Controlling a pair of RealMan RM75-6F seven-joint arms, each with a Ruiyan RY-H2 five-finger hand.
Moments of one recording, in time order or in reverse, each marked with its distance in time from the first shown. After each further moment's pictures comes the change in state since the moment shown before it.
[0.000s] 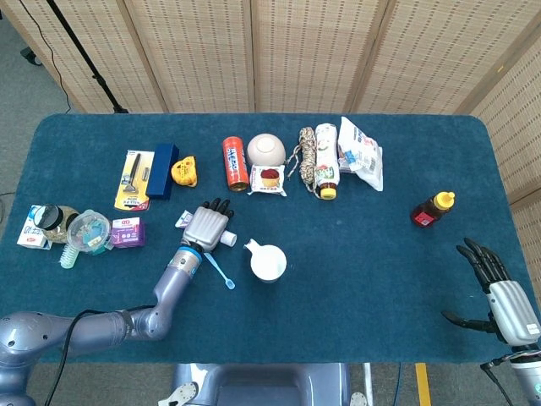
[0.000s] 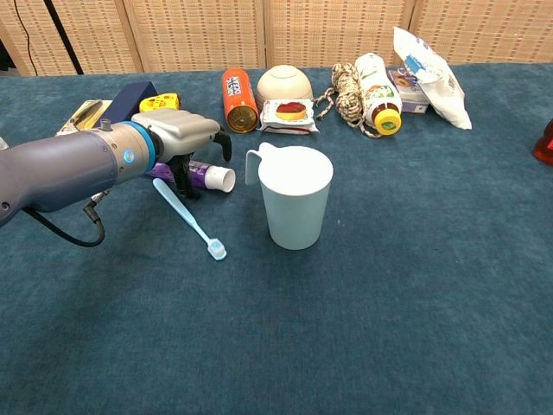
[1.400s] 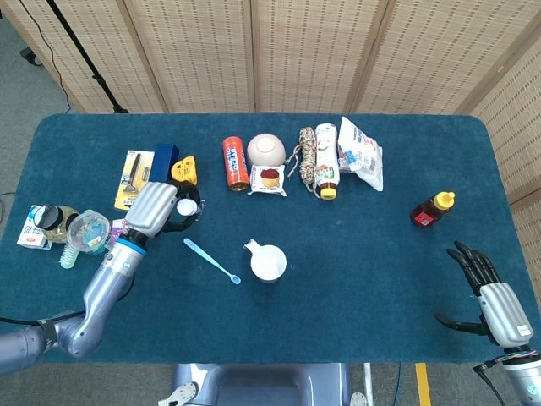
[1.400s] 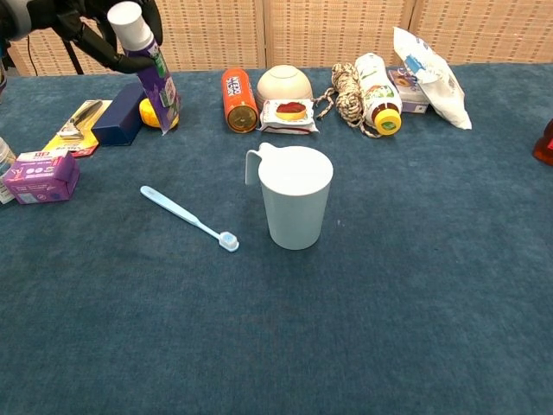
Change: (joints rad) left arm 0.248 0.407 -0.071 -0.390 0.478 0.183 -0.712; right arm 0.005 -0.010 -0.013 -0.019 -0.019 -0.008 -0.034
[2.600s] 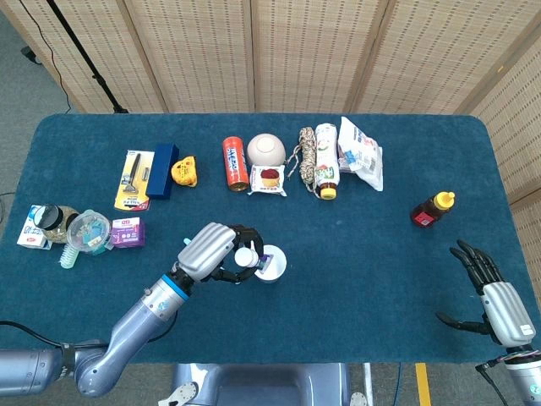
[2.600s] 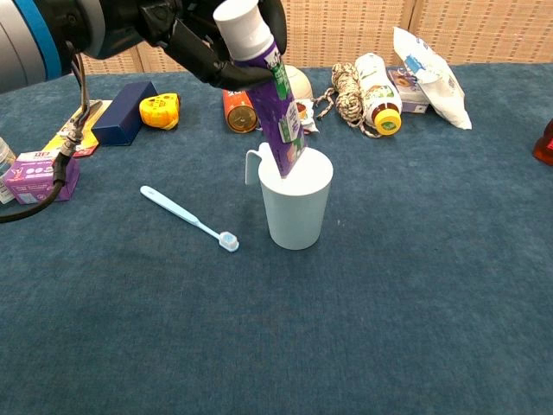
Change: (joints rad) left arm -0.049 -0.049 0.003 -0.309 0.024 -0.047 -0.030; right arm 0.000 0.004 0.002 0.006 0.008 0.003 0.025
